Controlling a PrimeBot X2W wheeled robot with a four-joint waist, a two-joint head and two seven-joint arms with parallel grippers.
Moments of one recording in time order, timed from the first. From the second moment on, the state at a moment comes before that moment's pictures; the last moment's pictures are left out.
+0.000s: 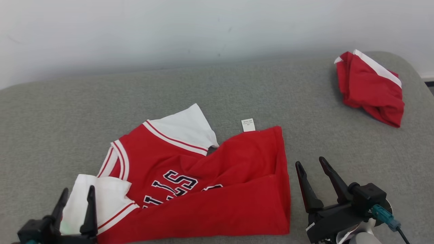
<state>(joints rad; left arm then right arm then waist) -0.19 0.12 0.12 0.29 -0.14 -0.09 -0.26 -0.20 -0.22 0.39 0.21 0.32 0.13 -0.26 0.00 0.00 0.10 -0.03</state>
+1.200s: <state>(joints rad) -0.33 0.45 -0.01 0.41 -0.55 -0.13 -0.01 -0.23 -0.16 0.38 0.20 0.30 0.13 -0.26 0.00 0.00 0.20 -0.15</state>
